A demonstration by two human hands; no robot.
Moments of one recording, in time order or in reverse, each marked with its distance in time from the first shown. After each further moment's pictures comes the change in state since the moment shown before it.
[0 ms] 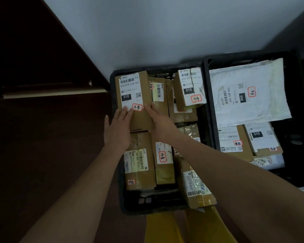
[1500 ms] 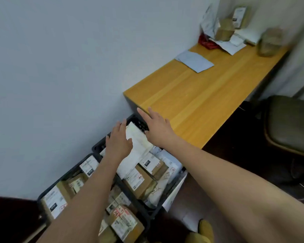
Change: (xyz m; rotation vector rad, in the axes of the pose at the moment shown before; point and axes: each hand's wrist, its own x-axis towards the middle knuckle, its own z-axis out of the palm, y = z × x) left_hand -0.128 0.402 -0.176 -0.051 0.134 0.619; right_hand -0.366 0.108 -0.264 -0.092 0.792 0.350
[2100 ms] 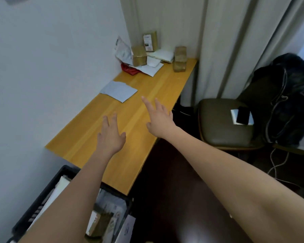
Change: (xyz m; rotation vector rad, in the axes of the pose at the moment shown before) left_hand 0.094 0.364 0.066 0.042 0.006 0.296; right_hand -0.058 0.322 -0.205 0.099 0.274 0.383
